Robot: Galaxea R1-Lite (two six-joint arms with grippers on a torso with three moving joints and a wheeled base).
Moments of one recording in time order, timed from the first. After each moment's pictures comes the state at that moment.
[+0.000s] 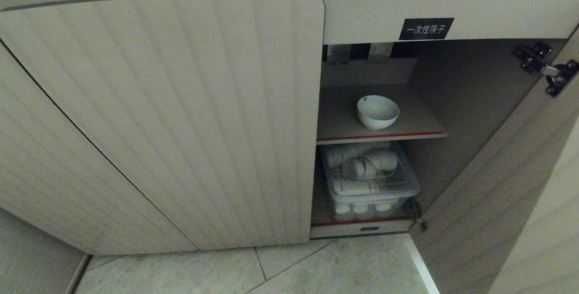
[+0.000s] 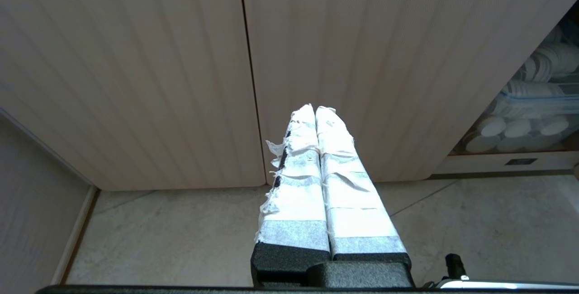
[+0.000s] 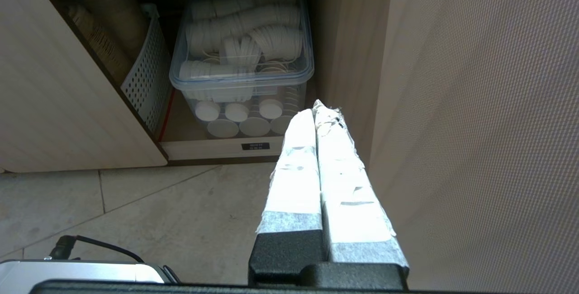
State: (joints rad) left arm 0.00 0.00 0.00 0.00 0.01 -0.03; right arm 0.00 0.00 0.00 0.00 -0.01 0.00
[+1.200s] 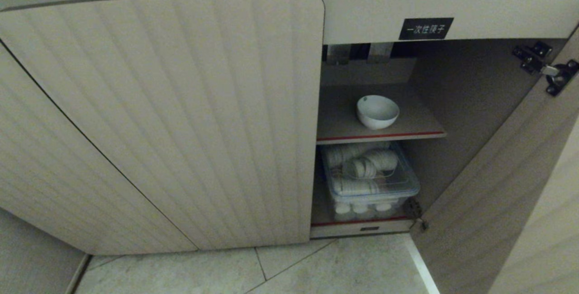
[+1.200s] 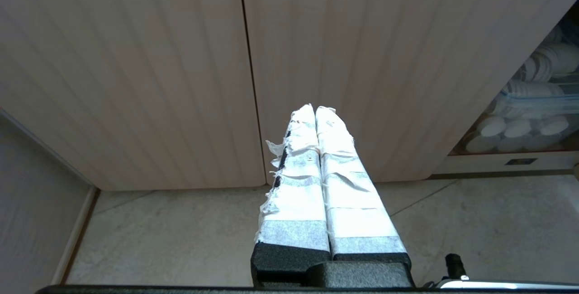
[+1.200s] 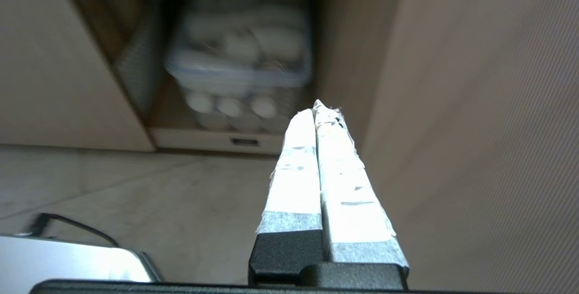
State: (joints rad) left arm 0.00 0.00 0.00 0.00 0.01 -0.03; right arm 0.00 0.01 -0.05 0.04 0.03 -0.11
